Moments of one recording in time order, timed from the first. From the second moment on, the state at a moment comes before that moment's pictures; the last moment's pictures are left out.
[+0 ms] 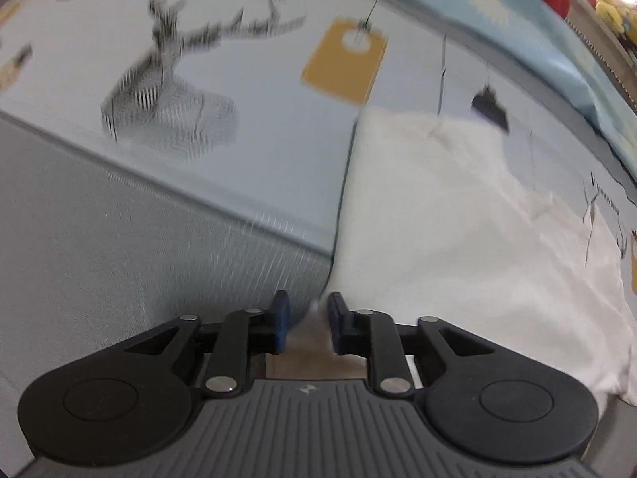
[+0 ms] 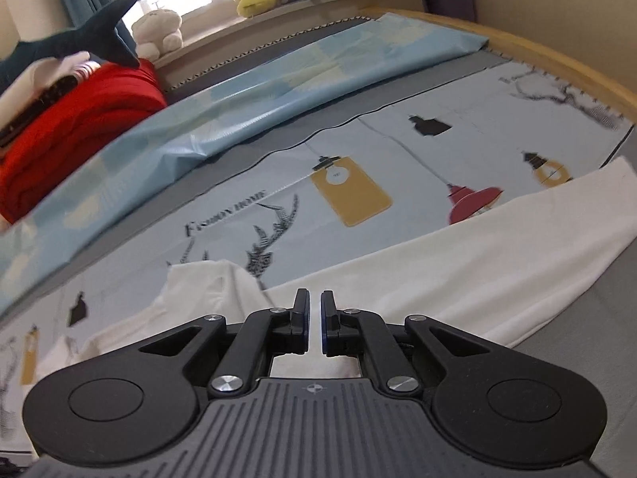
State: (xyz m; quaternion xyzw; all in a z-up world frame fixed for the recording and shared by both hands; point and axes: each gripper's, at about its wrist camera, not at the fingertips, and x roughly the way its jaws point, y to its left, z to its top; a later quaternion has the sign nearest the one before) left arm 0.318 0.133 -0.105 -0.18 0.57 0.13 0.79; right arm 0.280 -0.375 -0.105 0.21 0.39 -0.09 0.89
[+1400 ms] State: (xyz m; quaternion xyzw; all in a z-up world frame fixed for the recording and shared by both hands) left arm 0.328 0.037 -0.084 -0.13 0.56 0.03 0.82; right arm 0.181 -0.658 -0.193 0.50 0.25 -0.34 0.76
